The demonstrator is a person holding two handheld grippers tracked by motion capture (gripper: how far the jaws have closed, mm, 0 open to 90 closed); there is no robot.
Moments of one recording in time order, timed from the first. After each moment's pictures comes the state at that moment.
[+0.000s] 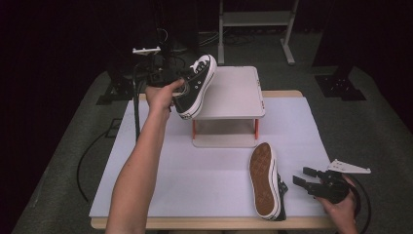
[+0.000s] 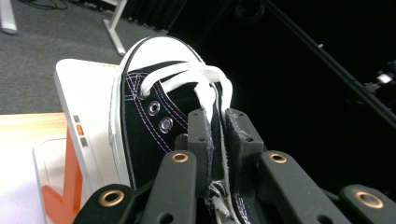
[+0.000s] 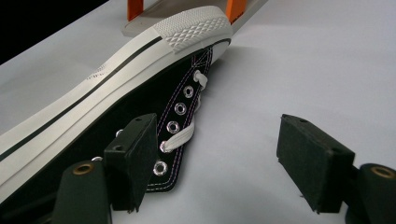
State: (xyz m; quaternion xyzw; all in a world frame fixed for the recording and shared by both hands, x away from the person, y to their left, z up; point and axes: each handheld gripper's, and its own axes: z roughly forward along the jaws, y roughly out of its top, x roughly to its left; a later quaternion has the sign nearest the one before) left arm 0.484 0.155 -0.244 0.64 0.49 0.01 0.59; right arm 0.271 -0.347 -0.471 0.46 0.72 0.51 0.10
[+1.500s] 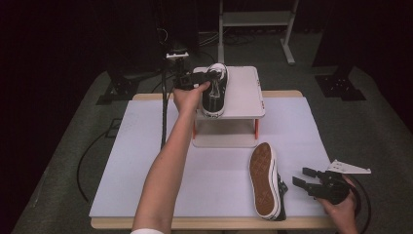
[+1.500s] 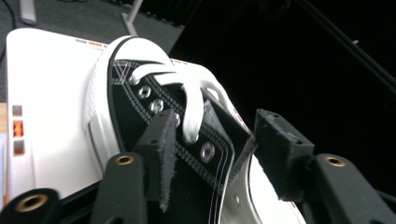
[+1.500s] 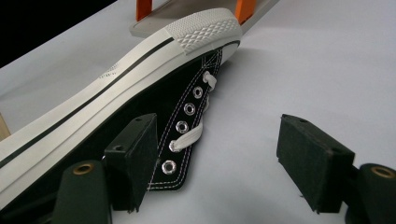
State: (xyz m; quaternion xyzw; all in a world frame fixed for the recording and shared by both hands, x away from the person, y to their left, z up) left arm 0.499 0.098 -0.278 0.63 0.52 0.02 0.58; right arm 0.269 -0.345 -0.469 0.45 0.73 0.51 0.10
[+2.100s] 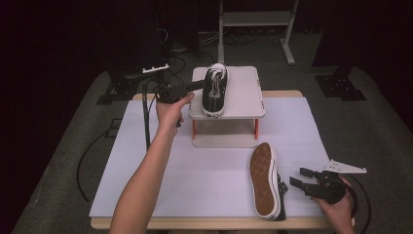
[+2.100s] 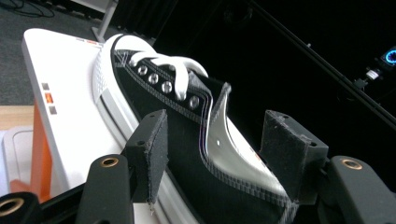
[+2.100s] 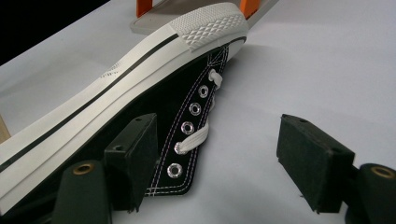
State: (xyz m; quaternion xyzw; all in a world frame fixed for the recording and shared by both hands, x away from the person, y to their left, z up) left arm 0.456 0.143 -0.285 0.63 0.47 0.01 0.62; right arm 0.270 -0.337 -0.470 0.45 0.73 0.51 0.09
